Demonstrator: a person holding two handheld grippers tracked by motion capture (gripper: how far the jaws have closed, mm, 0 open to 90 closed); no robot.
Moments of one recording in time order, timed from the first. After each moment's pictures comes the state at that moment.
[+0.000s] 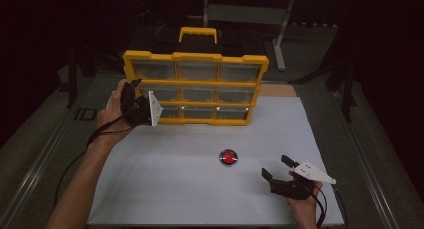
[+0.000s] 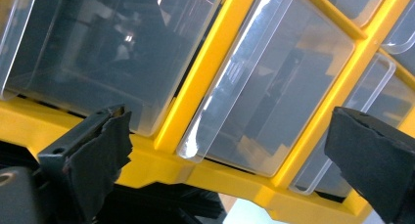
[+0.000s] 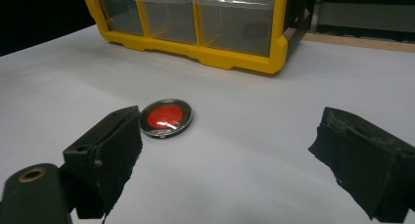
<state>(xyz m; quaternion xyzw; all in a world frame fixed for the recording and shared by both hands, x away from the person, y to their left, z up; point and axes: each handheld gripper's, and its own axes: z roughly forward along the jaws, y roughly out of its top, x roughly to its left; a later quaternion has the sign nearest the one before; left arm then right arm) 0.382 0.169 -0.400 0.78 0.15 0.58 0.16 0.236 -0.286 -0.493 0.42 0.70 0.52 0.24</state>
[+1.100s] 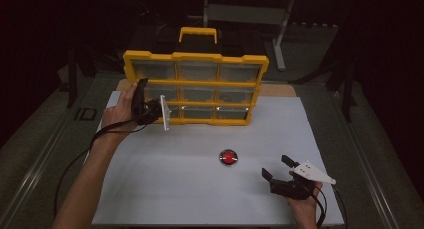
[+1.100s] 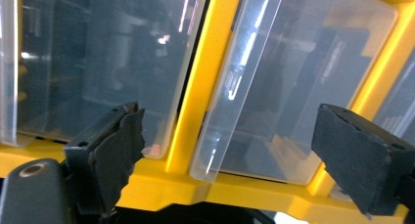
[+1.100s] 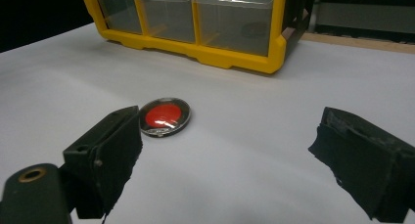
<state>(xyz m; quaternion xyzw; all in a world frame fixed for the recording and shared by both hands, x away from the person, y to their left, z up) 0.391 0.151 -0.419 0.75 0.11 0.65 0.07 0.236 -0.286 -0.493 0.42 0.71 0.52 0.25</state>
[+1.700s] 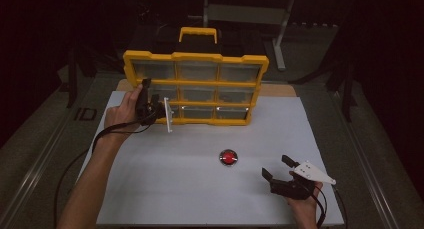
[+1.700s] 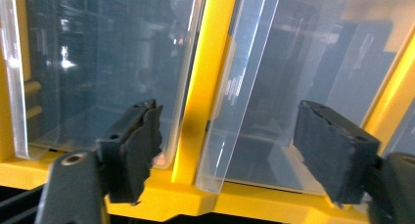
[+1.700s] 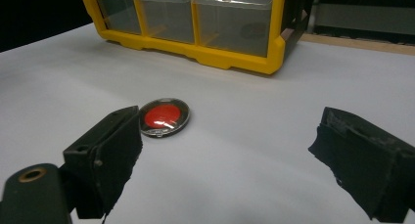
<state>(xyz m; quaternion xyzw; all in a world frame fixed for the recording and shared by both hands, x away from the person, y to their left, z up) 0.396 0.146 -0.431 0.72 0.08 0.69 0.05 0.236 -0.286 -0.492 0.41 0.71 0.52 0.25</state>
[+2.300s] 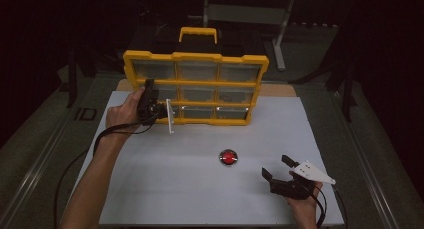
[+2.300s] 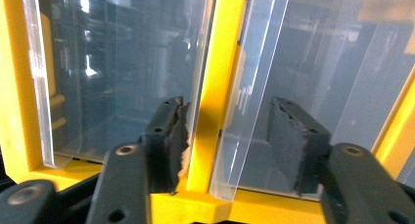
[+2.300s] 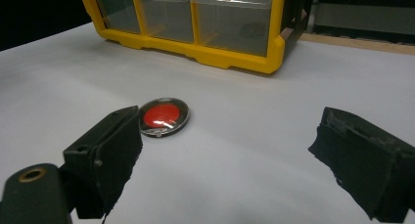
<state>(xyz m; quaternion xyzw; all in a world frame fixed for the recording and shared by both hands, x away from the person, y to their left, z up) 0.397 0.142 -0.433 0.69 0.06 0.72 0.03 0.236 -0.286 -0.492 0.42 0.71 0.52 0.25</state>
